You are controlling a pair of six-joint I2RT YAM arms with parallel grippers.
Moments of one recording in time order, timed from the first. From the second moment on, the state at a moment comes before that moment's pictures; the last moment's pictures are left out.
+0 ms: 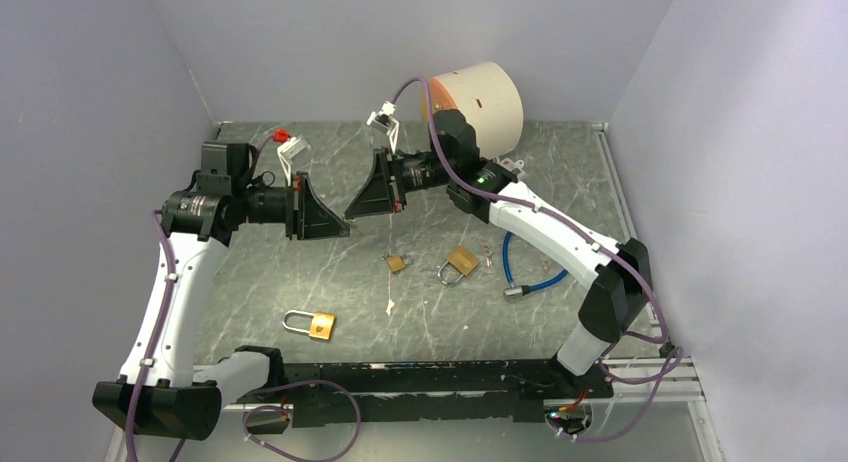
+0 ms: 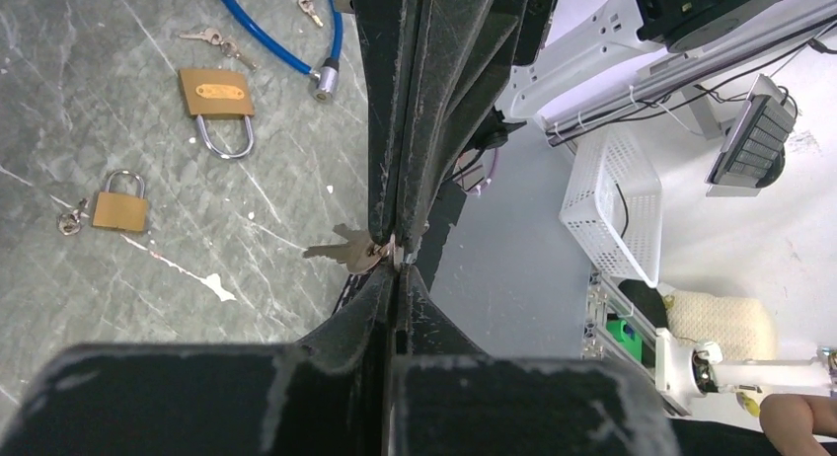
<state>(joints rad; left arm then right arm) -0.10 1.11 1.34 -0.99 1.19 0.01 0.77 1.66 1.57 -0.04 -1.00 0.61</state>
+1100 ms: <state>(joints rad) -0.10 0.88 0.97 0.25 0.73 -1.22 0.76 1.45 1.23 0.59 -0.37 1.20</state>
